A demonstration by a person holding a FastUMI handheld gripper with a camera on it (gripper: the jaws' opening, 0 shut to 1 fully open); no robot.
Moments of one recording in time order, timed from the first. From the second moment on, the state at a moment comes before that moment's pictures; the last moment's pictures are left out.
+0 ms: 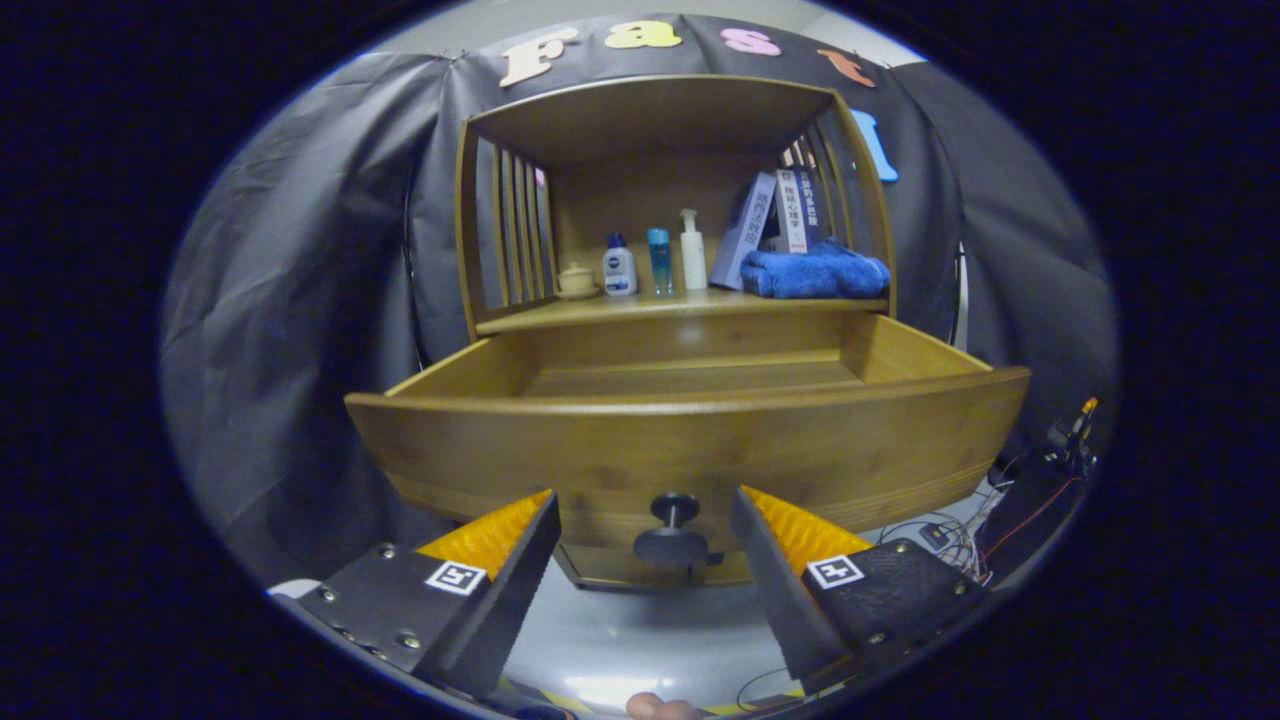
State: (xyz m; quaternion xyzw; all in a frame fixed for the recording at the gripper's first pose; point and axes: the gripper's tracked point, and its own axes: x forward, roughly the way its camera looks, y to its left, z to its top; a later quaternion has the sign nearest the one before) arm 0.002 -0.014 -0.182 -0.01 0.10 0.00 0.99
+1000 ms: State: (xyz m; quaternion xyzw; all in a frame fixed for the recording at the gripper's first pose) arm 0.138 -0.055 -0.183 -0.08 0.40 -0.08 0.91
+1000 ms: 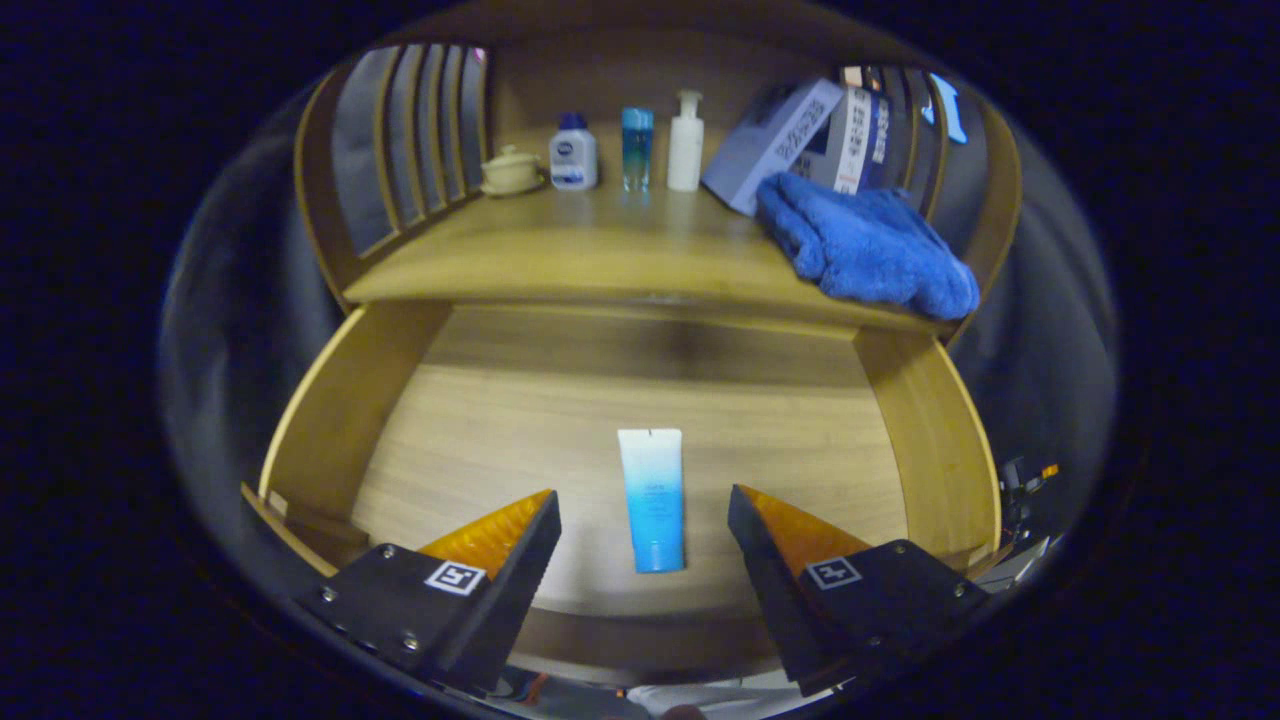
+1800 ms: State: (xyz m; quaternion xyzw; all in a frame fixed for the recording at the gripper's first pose) arm 0.161 -0.070 -0.238 -0.06 0.52 -0.10 0.84
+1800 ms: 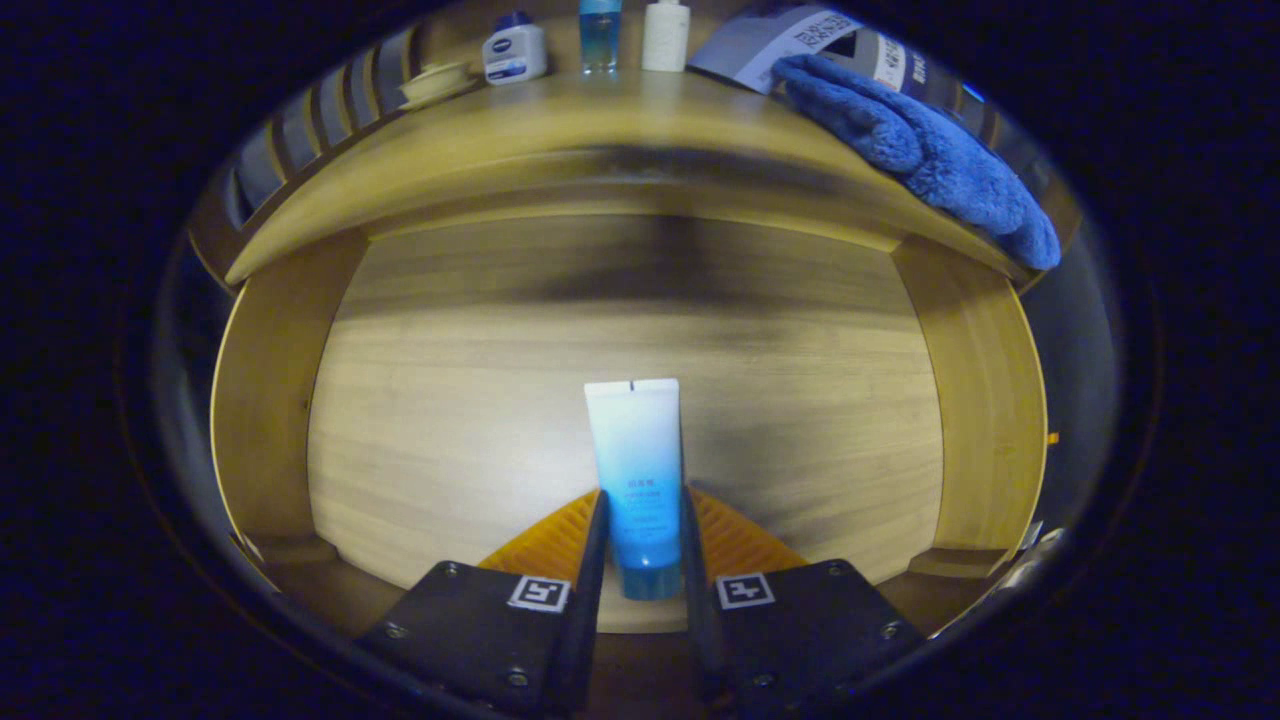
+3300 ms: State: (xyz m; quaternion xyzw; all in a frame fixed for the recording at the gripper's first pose) arm 0.200 -0.010 0.019 -0.06 0.13 -0.05 0.99
